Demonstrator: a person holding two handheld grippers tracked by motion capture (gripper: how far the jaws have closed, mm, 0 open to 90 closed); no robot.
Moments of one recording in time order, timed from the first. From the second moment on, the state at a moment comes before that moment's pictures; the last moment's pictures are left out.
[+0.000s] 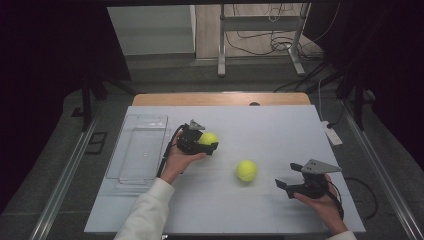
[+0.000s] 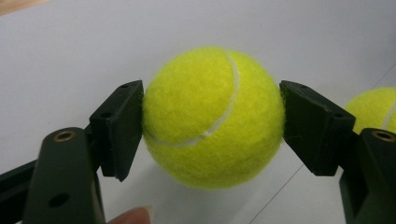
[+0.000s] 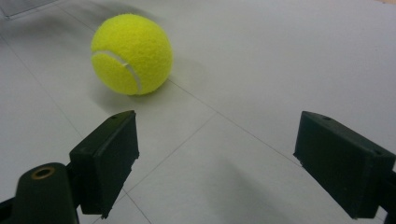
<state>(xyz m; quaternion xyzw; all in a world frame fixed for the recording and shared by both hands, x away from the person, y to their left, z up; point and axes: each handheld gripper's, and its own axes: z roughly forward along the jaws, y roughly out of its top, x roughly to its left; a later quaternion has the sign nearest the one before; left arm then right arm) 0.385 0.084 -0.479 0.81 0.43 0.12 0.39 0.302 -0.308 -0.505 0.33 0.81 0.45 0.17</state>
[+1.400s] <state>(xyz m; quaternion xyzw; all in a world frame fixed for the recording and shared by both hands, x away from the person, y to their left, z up) 0.370 0.106 -0.440 0.77 0.43 0.16 0.45 0.298 -0.314 -0.505 0.34 0.81 0.45 0.17</state>
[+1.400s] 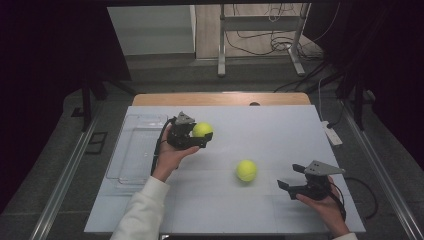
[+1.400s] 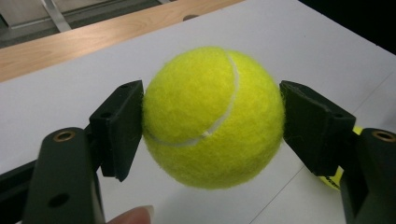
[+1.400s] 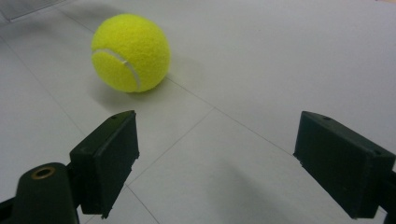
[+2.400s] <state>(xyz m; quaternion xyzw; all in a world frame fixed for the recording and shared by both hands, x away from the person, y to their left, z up) 0.361 0.128 -0.421 0.74 0.44 0.18 0.48 0.299 -0.312 -0.506 0.33 0.81 0.45 0.17</state>
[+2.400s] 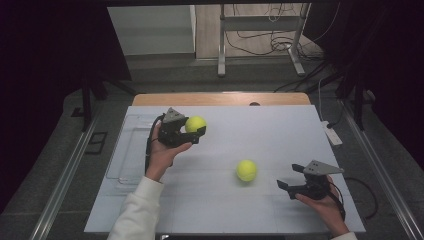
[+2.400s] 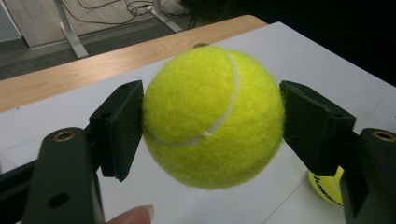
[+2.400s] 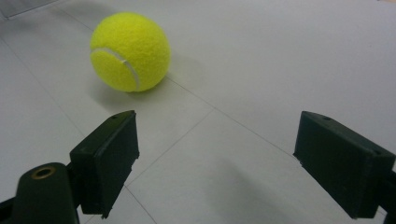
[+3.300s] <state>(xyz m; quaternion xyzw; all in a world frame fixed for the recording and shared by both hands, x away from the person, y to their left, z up) 0.352 0.155 -0.404 0.70 0.45 0.21 0.51 0.299 -0.313 -0.506 0.34 0.81 0.45 0.17</state>
